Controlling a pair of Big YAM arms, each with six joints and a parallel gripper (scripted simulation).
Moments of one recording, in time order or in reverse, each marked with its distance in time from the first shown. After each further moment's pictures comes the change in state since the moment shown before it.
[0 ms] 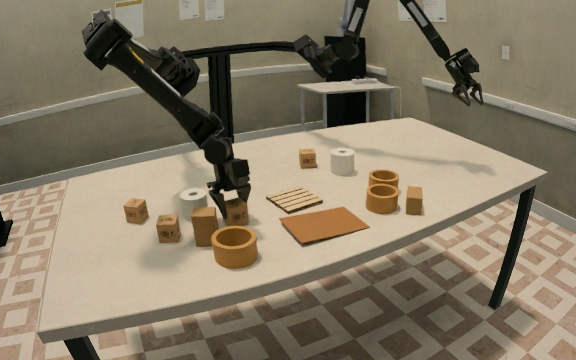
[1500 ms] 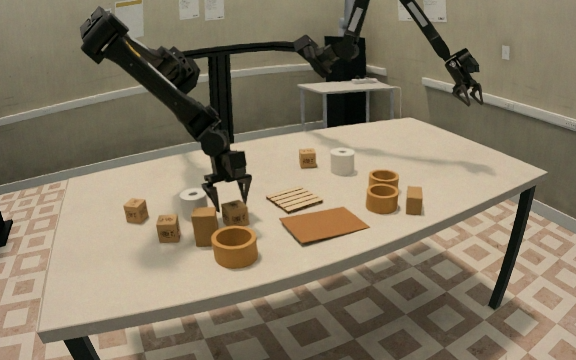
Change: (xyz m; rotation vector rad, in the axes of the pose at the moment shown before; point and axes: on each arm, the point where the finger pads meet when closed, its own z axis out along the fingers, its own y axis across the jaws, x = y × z) left arm 0.000 0.000 0.000 0.000 0.000 0.000; right arm 0.008 -0.001 -0.022 -0.014 0.008 -0.019
